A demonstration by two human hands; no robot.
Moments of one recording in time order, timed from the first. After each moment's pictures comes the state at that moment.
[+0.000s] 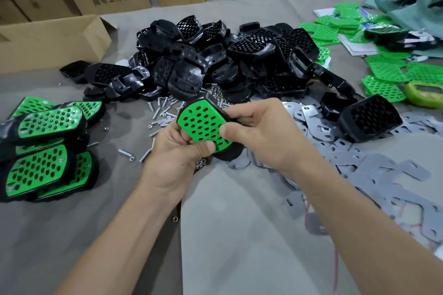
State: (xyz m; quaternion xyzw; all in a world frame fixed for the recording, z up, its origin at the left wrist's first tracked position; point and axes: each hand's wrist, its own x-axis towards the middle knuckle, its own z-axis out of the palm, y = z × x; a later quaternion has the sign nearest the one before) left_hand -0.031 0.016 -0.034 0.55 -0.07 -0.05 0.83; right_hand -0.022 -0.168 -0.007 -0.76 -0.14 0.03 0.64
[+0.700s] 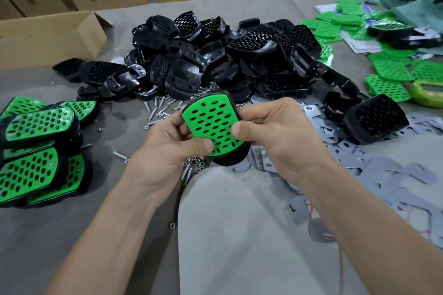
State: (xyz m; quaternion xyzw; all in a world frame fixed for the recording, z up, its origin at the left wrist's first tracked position) left_hand -0.030 0.022 -0.012 0.60 -0.06 -0.10 0.79; right_hand -0.030 -0.174 -0.001 -0.63 -0.12 0.06 0.77
